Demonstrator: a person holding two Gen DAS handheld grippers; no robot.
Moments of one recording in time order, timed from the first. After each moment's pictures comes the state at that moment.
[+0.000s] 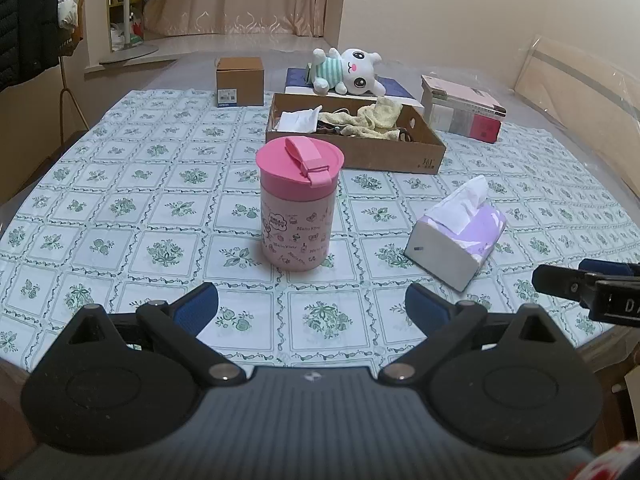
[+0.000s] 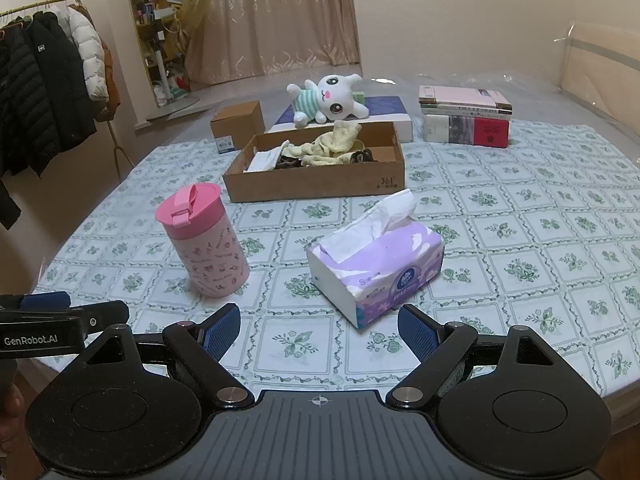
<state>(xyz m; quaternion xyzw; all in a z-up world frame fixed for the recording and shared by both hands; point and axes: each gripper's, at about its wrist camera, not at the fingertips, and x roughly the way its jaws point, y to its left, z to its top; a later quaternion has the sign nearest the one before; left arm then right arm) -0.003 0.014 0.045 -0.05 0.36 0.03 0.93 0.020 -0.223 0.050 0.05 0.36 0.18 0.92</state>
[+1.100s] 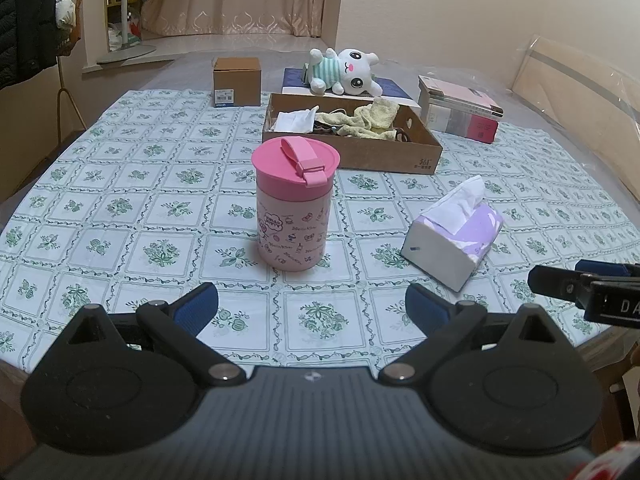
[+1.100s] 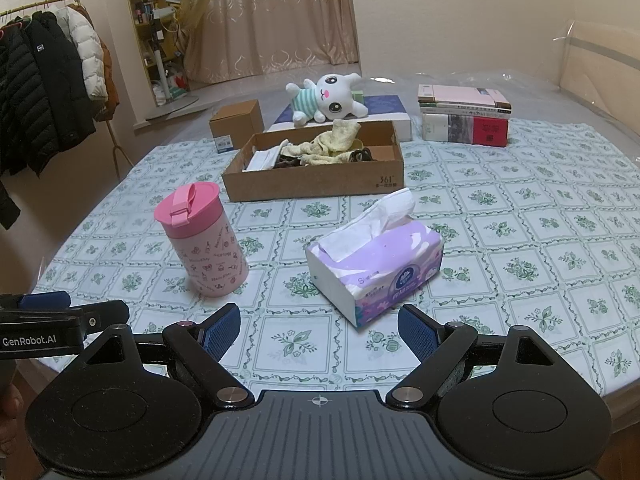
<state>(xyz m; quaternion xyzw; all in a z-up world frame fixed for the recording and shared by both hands) -0.003 0.013 0.044 -0.05 0.36 0.02 0.93 0.021 -0.224 0.048 0.05 0.36 0.18 0.92</state>
